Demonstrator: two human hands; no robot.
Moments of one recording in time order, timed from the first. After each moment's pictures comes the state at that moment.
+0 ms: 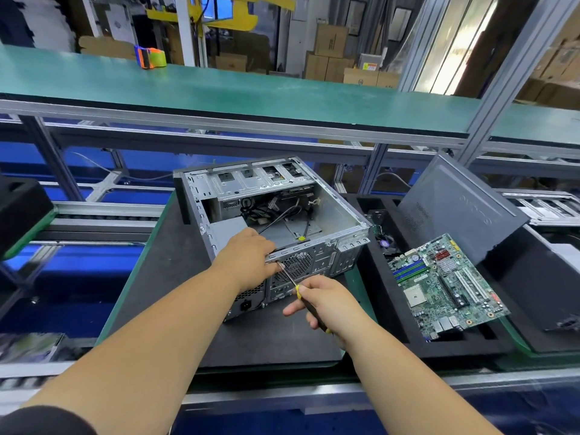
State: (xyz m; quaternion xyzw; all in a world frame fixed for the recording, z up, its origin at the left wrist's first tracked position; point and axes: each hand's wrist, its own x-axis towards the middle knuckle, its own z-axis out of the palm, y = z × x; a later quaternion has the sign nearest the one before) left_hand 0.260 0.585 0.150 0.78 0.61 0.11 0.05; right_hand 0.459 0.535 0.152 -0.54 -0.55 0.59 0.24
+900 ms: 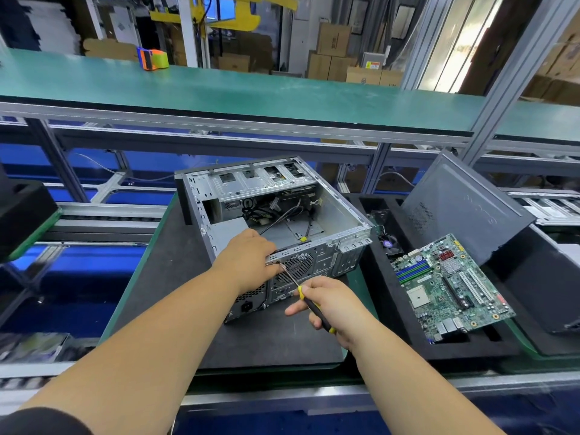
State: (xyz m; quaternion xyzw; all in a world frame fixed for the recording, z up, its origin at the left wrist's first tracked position) left_hand 0.260 0.585 0.146 0.78 0.61 0.12 0.04; right_hand 0.463 0.539 0.154 -0.54 -0.51 0.62 0.24
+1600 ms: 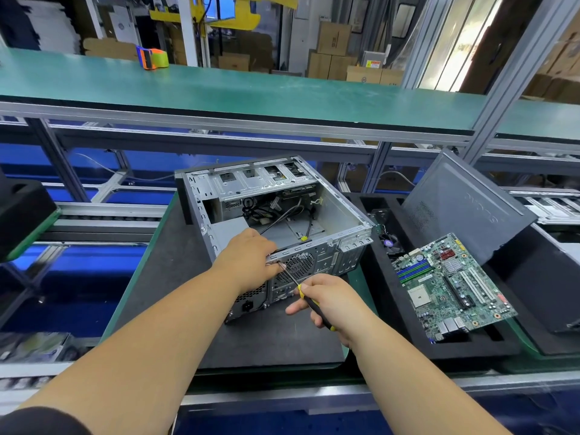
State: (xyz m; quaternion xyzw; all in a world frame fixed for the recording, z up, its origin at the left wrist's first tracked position) left_hand 0.258 0.585 0.147 0.79 0.60 0.13 0.04; right_hand 0.461 0.540 0.158 -0.55 -0.53 0.60 0.23
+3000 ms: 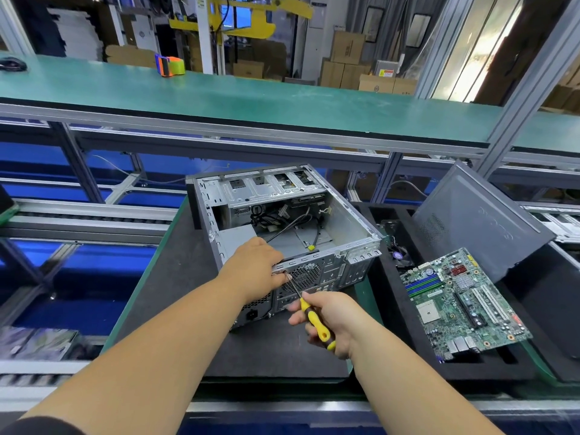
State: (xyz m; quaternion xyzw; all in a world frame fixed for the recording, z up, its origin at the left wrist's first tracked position) left_hand 0.260 0.584 0.147 0.79 0.60 0.13 0.04; right_hand 0.449 0.543 0.172 -0.56 -0.36 0.72 0.18
